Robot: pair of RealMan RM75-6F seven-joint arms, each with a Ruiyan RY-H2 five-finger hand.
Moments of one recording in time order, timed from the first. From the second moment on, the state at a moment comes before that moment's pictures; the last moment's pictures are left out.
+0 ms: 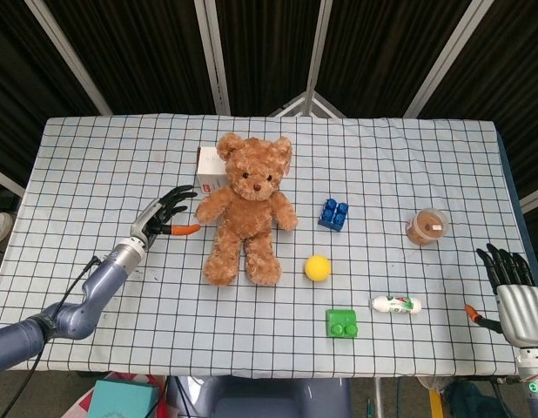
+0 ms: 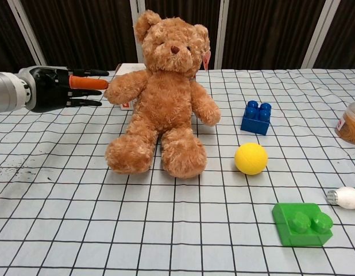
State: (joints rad) left arm -0.75 -1.45 -0.33 -1.38 1.00 0.59 -0.97; right arm 0.09 -1.16 0.06 -1.43 -1.50 1.45 0.10
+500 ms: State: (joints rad) left arm -0.81 -1.53 -0.35 -1.39 0.79 0.66 -0.71; right arm 0.09 -1.15 0.06 -1.44 -1.51 1.46 0.13
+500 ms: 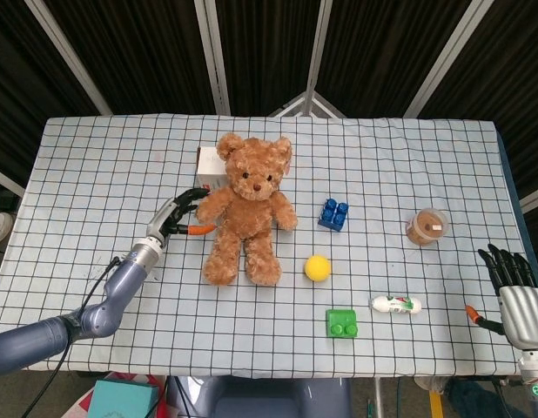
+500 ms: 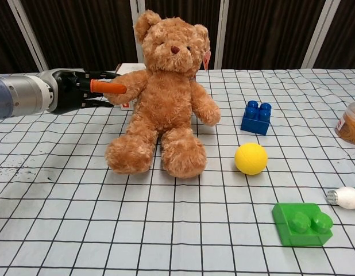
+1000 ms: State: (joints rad) left arm -0.82 -1.61 -0.41 -1.37 0.69 0.71 -0.63; right arm 0.08 -1.14 0.06 -1.44 -1.50 1.46 0.14
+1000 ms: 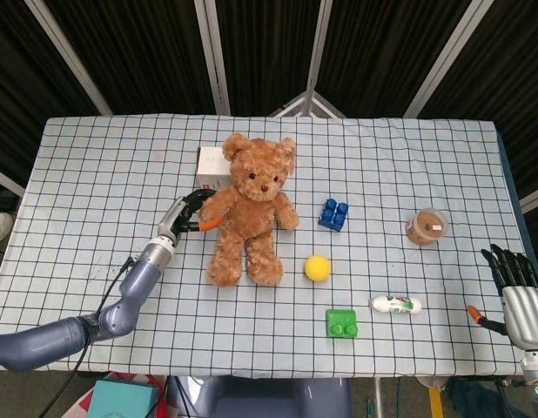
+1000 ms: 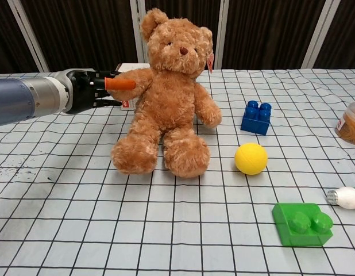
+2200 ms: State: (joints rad) left arm -0.78 -1.70 -0.48 -1.36 0.52 0.89 -0.40; right arm 0.09 -1.14 0.06 -1.44 -1.50 1.45 0.14
